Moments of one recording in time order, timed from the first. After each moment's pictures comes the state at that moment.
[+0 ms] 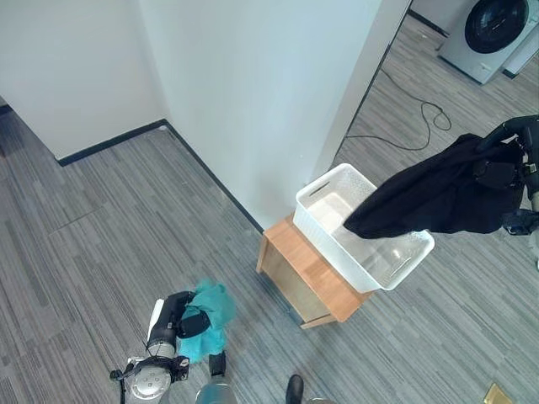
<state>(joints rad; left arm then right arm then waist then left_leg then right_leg) 0.25 0.35 -0.08 0.26 -0.12 -0.08 0.18 -0.40 -1.08 0.03 0.36 0.03 -0.04 -0.24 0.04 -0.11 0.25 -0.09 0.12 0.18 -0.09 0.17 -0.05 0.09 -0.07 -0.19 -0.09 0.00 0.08</state>
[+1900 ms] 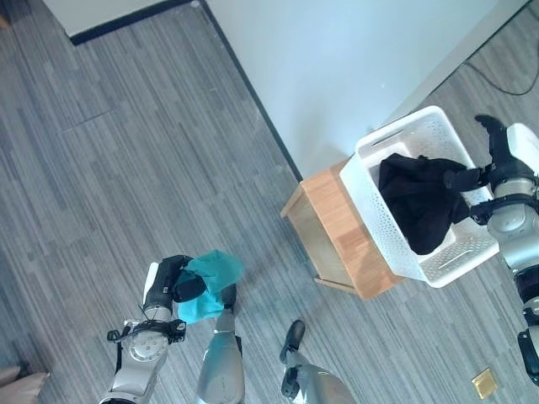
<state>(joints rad) 0.06 0.44 -0.12 0.30 -0.16 -0.12 0.23 -0.73 -0.92 0.19 0.68 -0.12 -0.01 -0.28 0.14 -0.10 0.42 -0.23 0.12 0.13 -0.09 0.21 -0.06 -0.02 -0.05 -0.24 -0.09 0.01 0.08</state>
